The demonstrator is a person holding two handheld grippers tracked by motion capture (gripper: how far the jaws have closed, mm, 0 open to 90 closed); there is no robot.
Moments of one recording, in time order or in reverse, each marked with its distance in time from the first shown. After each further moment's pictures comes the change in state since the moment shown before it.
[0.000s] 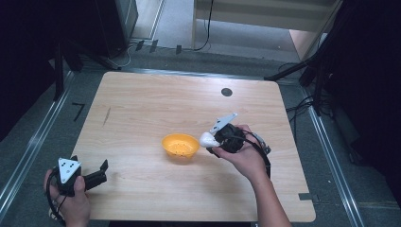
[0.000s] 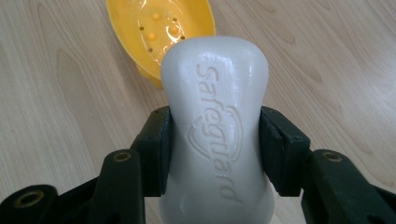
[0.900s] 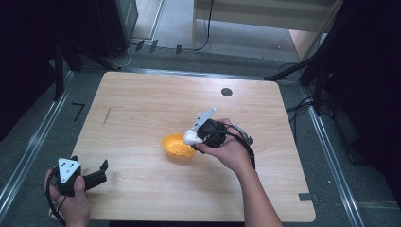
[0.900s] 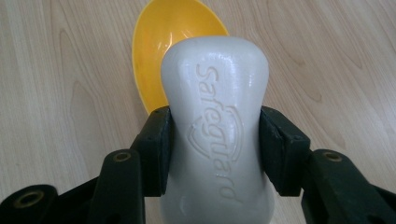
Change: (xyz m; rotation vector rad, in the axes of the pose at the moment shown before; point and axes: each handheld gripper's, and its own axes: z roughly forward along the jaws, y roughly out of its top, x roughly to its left) left arm 0.000 0.000 0.000 0.003 0.000 -0.001; right arm 0.008 0.042 0.026 -0.008 0.056 -0.123
